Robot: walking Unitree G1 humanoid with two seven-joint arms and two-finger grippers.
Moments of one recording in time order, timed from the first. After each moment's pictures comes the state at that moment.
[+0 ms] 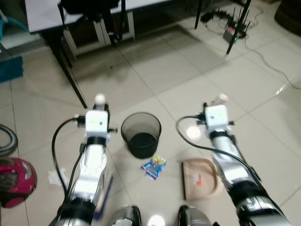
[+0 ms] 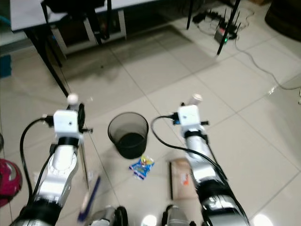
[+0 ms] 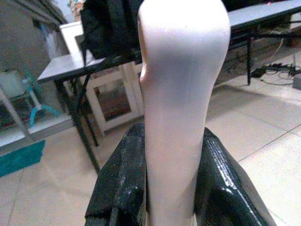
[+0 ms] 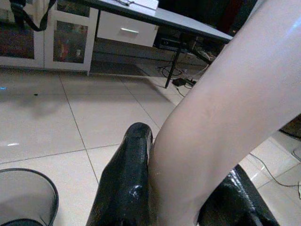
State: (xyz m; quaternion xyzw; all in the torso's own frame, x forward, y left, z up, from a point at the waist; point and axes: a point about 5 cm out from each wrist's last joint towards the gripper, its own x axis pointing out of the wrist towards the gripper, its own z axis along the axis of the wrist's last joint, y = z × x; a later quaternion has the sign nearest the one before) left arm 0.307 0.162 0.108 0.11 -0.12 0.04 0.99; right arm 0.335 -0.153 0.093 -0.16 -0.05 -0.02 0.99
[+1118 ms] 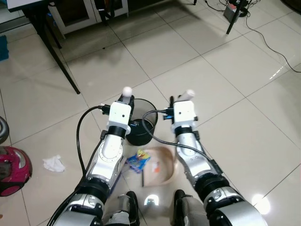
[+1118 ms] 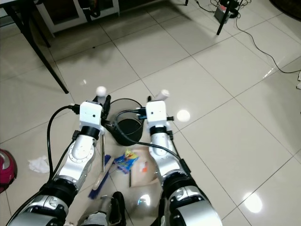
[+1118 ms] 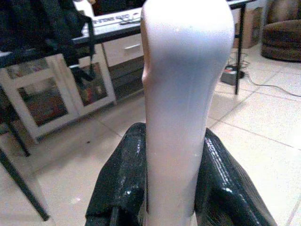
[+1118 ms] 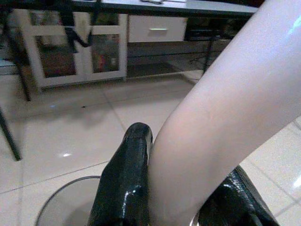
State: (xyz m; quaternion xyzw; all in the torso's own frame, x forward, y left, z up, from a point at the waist) left arm 0.329 0.114 0.108 0.09 -0.14 -0.08 0.98; right arm 0.333 -0.058 0.103 -0.04 -0.09 0.05 0.99
